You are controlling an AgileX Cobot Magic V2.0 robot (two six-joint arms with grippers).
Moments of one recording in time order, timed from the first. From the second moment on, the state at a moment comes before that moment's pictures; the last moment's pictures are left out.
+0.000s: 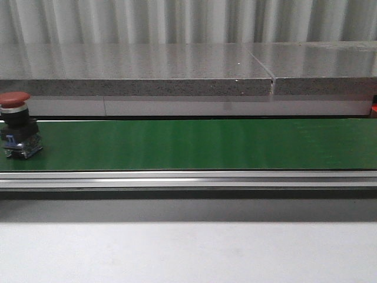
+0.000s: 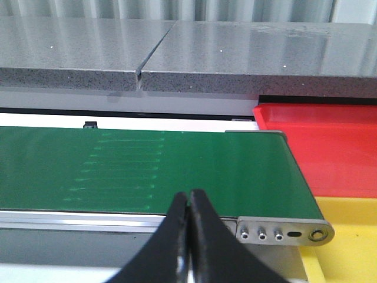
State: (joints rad) left arm 0.30 1.82 -1.66 -0.14 1.08 -0.11; right arm -0.01 -0.01 0.03 0.02 0.12 -0.02
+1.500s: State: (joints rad) left arm 0.23 1.65 -1.30 -0.25 1.08 -0.01; right arm -0.01 -0.01 0.03 0.02 0.12 -0.02
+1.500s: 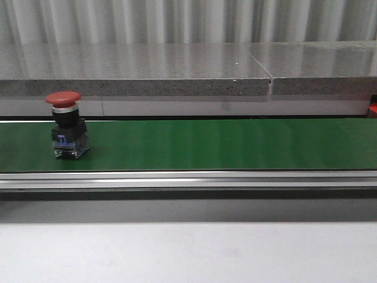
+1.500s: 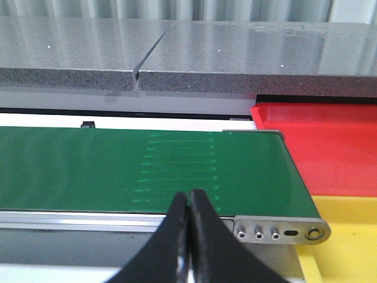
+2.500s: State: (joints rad) left arm -0.07 1.08 -0.98 0.00 0.73 0.11; right arm -0.01 -0.01 0.03 0.02 0.12 -0.02
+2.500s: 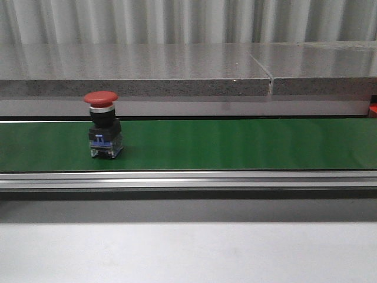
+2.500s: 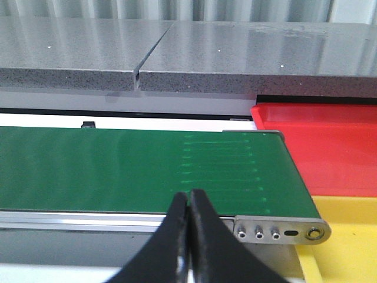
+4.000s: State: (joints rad) left arm -0.14 0.36 -0.57 -0.06 0.70 0.05; right arm -0.01 0.23 -0.33 0.02 0.39 -0.02
